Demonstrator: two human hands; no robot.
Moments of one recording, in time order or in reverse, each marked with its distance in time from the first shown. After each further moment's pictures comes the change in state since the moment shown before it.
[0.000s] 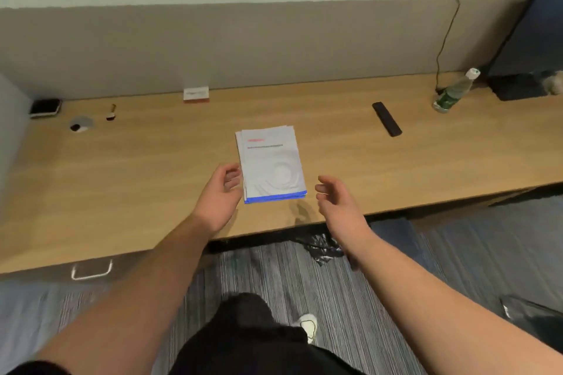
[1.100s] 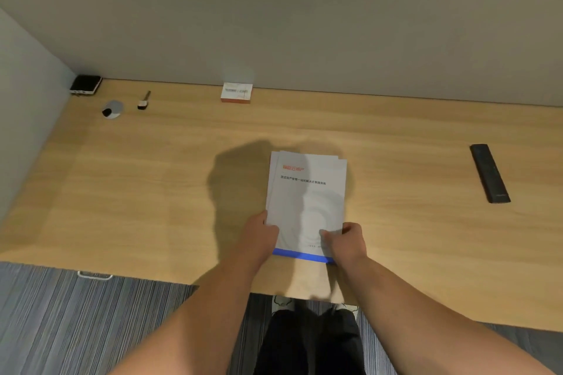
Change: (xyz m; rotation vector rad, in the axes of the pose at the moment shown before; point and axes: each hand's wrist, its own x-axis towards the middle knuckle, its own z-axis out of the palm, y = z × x) left_hand 0.144 -0.062 0.061 0.119 0.150 -0.521; right_hand 0.219 0.068 0.067 -0.238 -0.125 0.527
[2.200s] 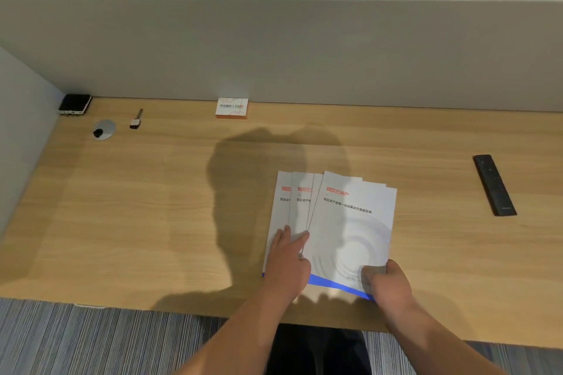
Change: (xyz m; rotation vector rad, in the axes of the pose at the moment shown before) left_hand 0.005 0.012 0.037 0.442 -0.178 0.196; right_hand -0.005 0.023 -0.052 0.101 0.096 0.028
